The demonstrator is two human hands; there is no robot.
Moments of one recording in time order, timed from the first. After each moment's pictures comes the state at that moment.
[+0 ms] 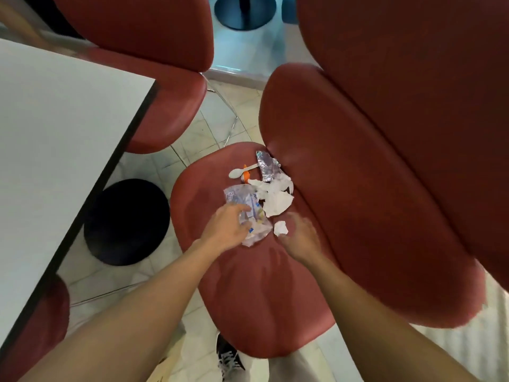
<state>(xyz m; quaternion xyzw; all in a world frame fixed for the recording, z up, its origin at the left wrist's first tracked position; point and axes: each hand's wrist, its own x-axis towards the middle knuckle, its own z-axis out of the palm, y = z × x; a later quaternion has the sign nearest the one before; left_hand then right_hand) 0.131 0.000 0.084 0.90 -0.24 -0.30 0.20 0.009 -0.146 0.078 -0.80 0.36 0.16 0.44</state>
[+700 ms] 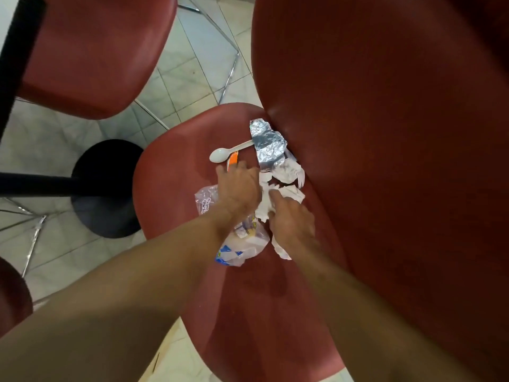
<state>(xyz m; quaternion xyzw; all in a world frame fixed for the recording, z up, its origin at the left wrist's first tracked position) 0.216 -0.126 -0.074 0.92 -0.29 -0.23 -0.11 0.109 -0.198 -0.074 -0.89 0.26 0.26 0.29</state>
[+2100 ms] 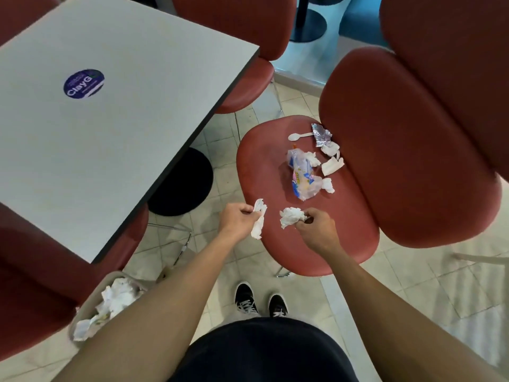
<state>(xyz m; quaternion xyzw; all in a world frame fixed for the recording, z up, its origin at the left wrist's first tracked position) -0.023 0.244 0.144 0.86 0.06 -0.27 0.43 -0.111 0.077 0.140 -0.81 0.36 0.08 0.45</state>
